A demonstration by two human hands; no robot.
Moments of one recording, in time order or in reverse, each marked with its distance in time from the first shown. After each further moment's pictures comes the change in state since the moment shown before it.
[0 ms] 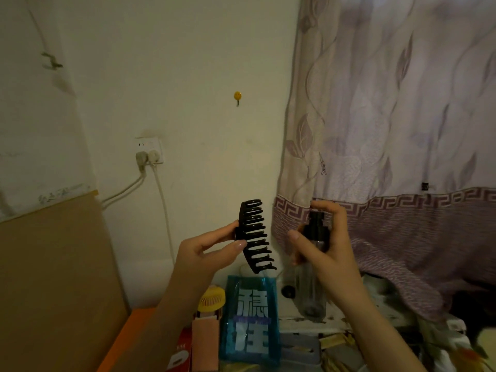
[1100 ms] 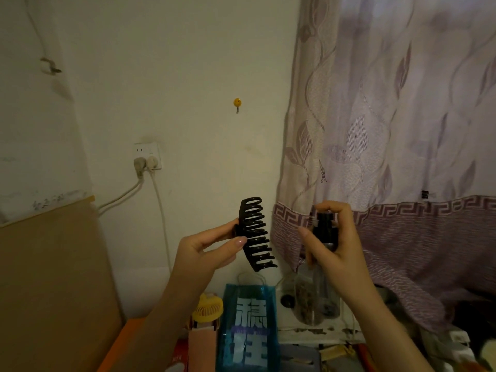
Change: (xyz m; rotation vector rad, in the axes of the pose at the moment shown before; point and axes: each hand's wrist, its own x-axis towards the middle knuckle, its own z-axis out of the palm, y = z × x) left_hand 0.016 0.006 0.003 -0.062 0.017 -0.038; right_hand 0.020 0.006 -0.017 -0.238 0.013 -0.157
